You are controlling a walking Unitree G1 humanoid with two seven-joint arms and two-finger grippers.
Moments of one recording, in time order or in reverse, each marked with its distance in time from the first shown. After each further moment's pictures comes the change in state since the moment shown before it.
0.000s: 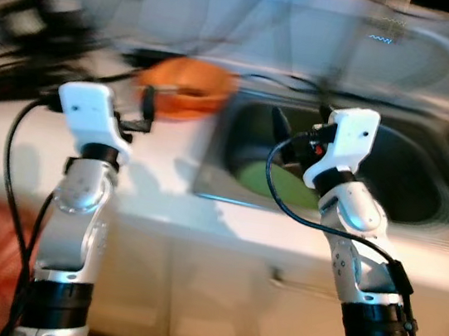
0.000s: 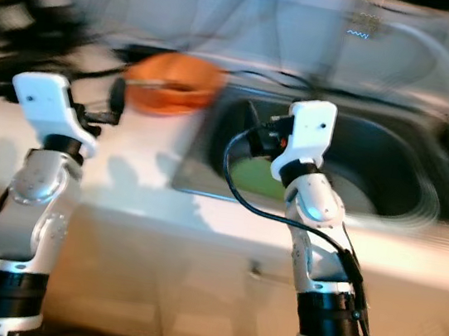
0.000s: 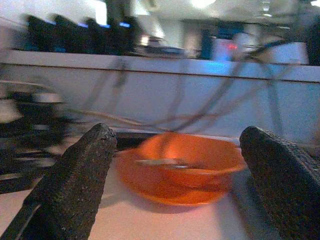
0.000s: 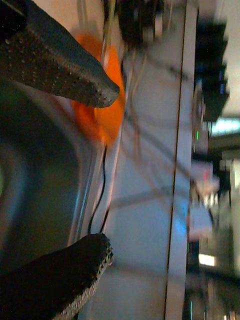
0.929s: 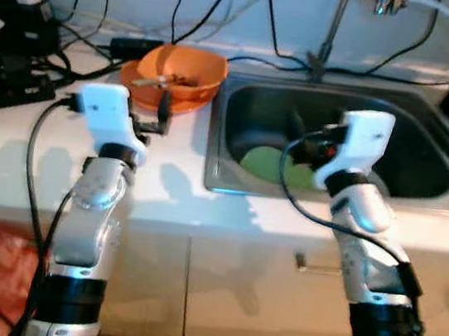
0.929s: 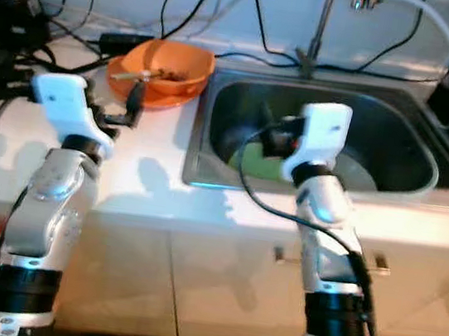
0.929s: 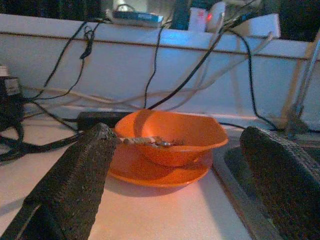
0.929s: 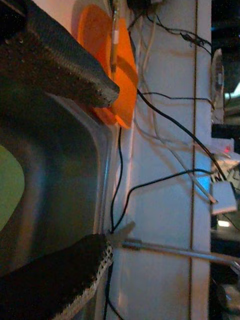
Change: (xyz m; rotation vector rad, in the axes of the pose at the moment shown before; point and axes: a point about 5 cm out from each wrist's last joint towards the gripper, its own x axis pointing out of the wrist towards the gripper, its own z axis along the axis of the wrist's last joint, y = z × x) left arm 0.003 -0.016 -0.004 -0.035 0.041 -0.039; right arm -0.003 -0.011 -0.003 0.010 0.011 -0.044
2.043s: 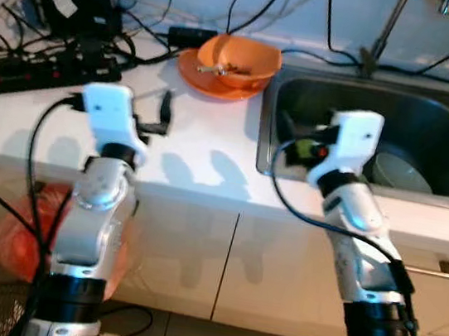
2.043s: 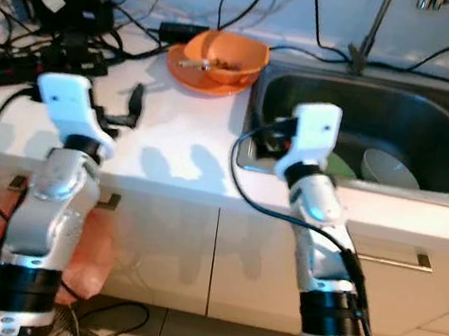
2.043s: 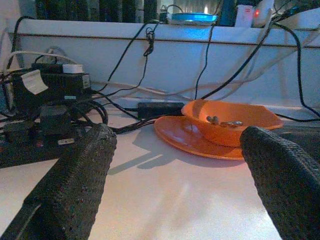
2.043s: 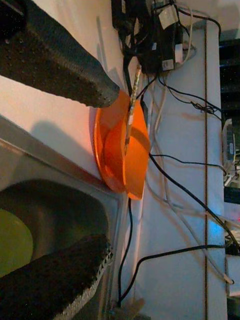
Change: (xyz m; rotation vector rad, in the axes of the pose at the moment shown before) left arm 0.001 -0.004 -0.001 0.018 -0.005 -0.019; right arm 0.002 0.002 -0.003 -0.010 0.011 0.006
